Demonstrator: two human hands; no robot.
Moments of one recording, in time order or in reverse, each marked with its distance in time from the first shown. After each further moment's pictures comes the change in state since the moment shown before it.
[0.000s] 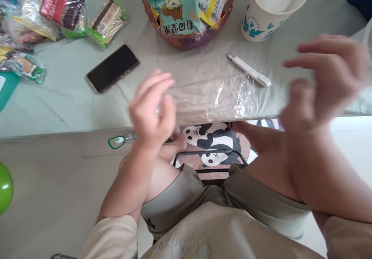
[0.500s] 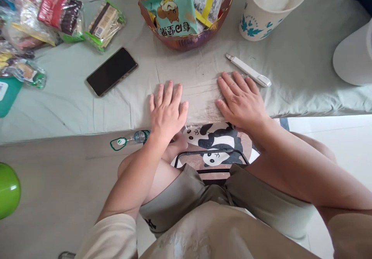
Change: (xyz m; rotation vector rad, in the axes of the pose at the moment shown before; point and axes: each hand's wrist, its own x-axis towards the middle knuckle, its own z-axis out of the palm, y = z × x) left_hand -0.016 -0.011 0.040 0.498 -0.578 -0.293; right_hand -0.037 -0.006 0.052 -0.234 -0.866 0.177
